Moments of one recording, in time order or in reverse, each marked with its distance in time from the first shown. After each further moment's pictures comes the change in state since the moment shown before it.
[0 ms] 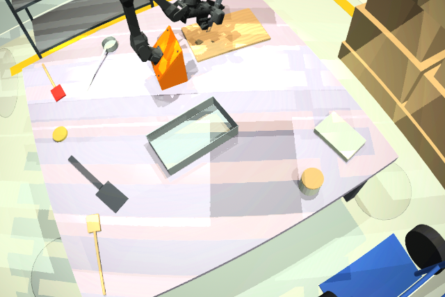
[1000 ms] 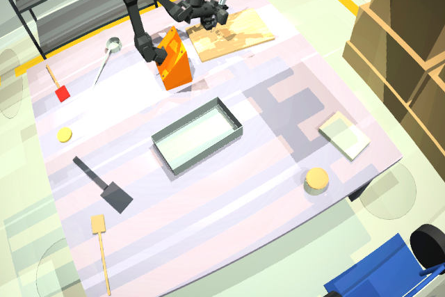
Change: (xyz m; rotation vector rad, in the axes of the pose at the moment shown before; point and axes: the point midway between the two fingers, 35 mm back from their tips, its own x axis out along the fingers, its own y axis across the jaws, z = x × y) arm 0.000 0.000 0.001 0.001 -0.005 0.001
